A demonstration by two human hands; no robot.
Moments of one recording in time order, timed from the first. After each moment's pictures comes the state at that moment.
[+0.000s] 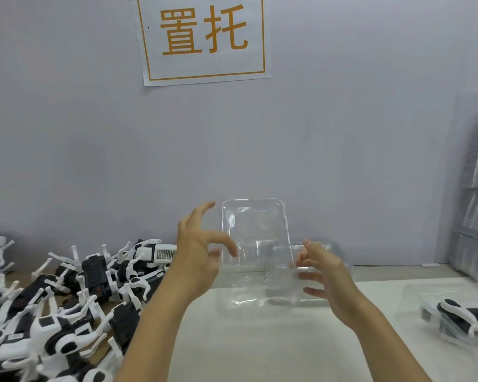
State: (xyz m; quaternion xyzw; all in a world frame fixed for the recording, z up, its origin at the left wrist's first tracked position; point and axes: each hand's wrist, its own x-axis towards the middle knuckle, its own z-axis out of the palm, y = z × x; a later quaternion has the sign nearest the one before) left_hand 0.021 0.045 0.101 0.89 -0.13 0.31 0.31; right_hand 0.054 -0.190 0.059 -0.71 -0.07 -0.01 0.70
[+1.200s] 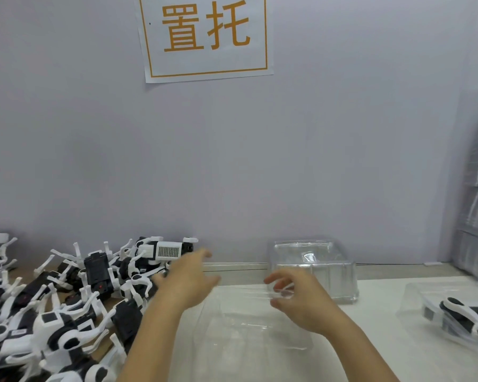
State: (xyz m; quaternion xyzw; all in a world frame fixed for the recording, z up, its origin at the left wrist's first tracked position) left_hand 0.027 0.059 0.075 0.96 0.12 0.09 0.23; right_hand 0.061 -0.164 0.022 -0.89 -0.16 -0.02 0.44
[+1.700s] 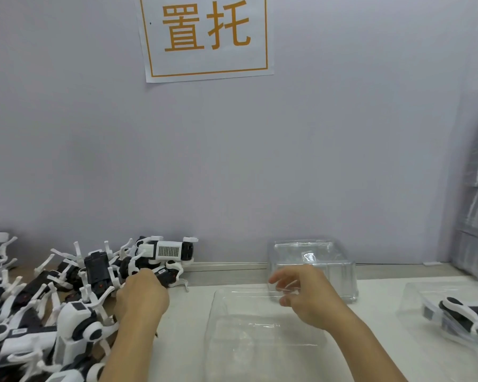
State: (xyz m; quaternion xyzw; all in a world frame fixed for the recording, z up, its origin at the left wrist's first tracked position) left_hand 0.024 0.105 0.054 0.92 0.33 0.11 0.15; right_hand 0.067 -0.172 0.023 -0.89 -0.15 -0.04 0.43
